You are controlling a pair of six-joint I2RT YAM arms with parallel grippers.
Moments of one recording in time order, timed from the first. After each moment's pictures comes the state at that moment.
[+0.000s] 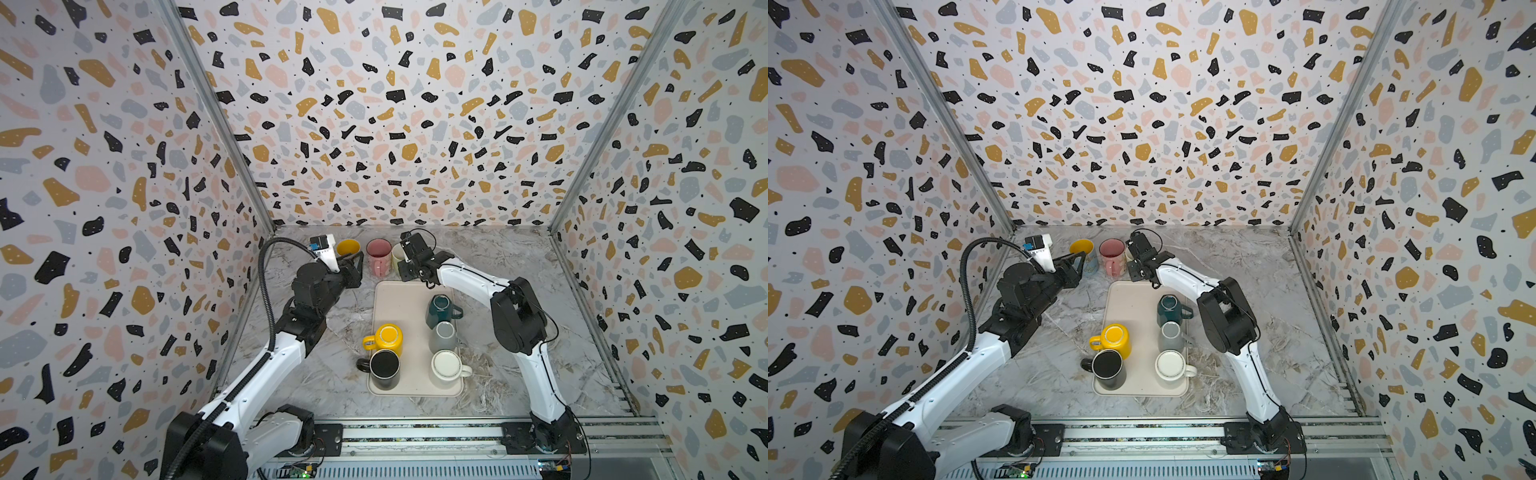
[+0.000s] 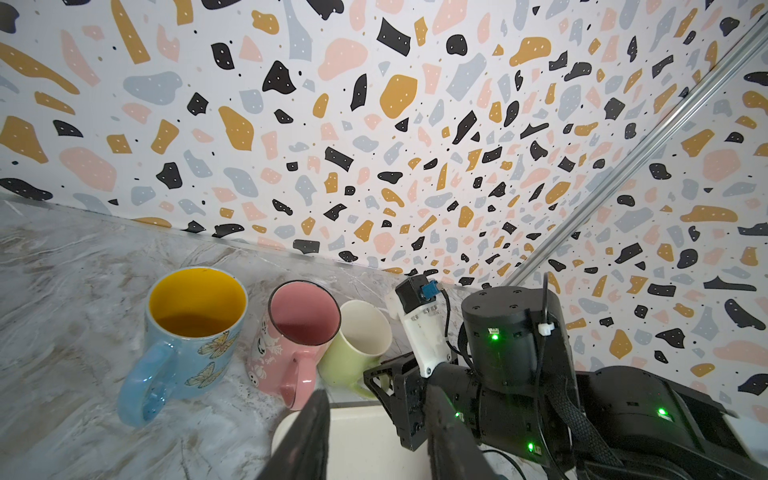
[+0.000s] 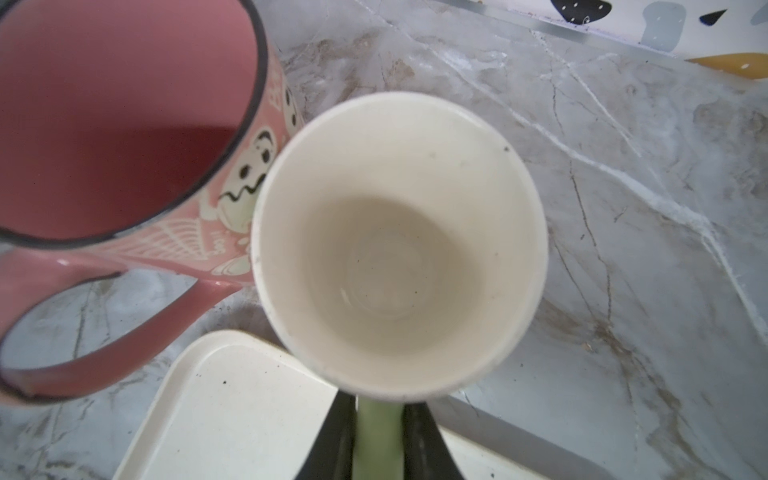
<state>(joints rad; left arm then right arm) -0.30 1.09 0.75 0.22 0.10 -0.48 0.69 2.24 1.86 -0.45 0.16 0.23</state>
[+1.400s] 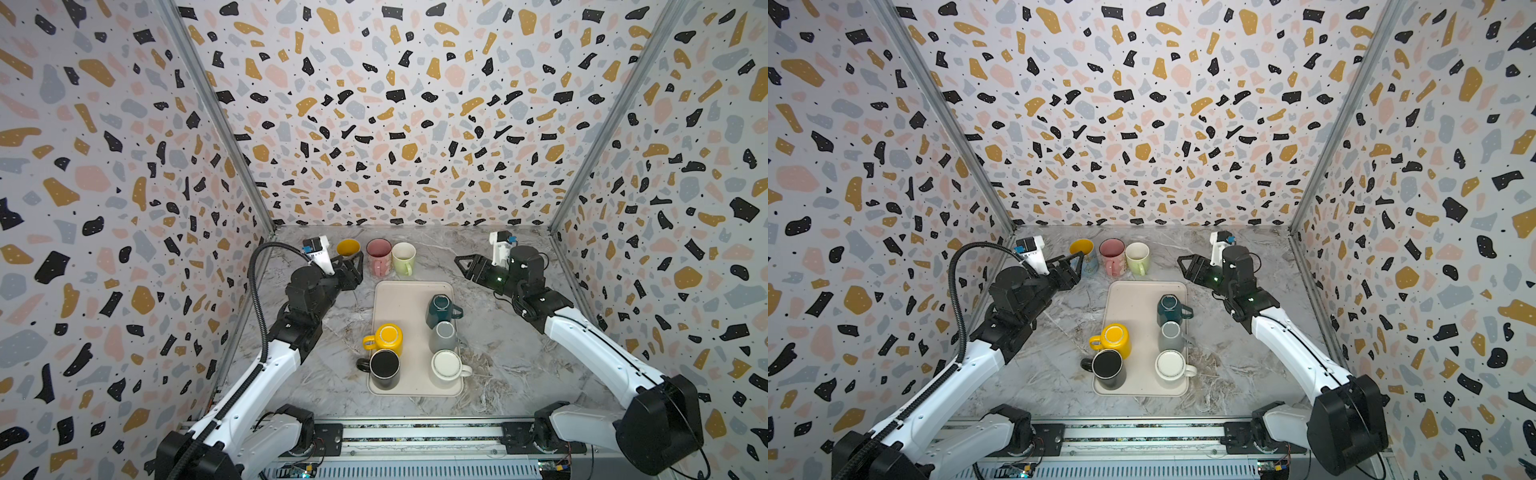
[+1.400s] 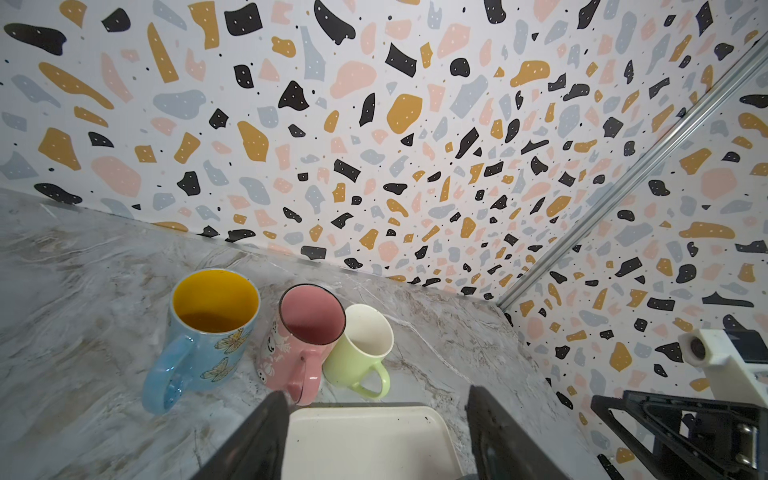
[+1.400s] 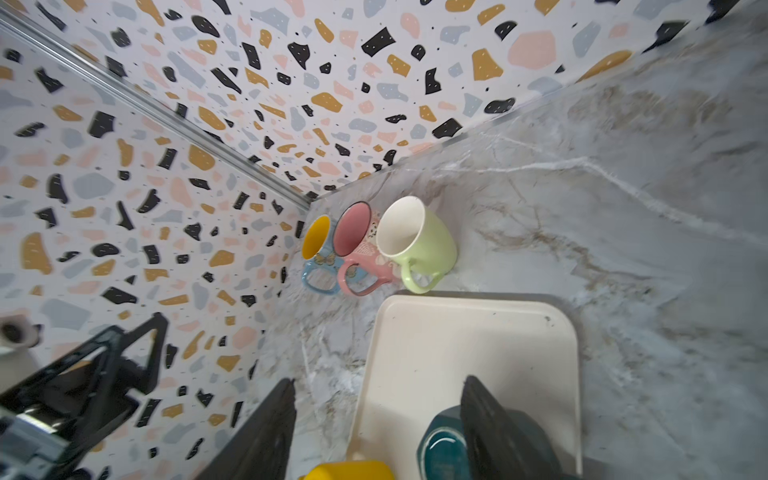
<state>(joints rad) -0.30 1.01 0.73 0.16 0.06 -0.49 0.39 1.22 0.91 -0.01 -0.34 0.74</state>
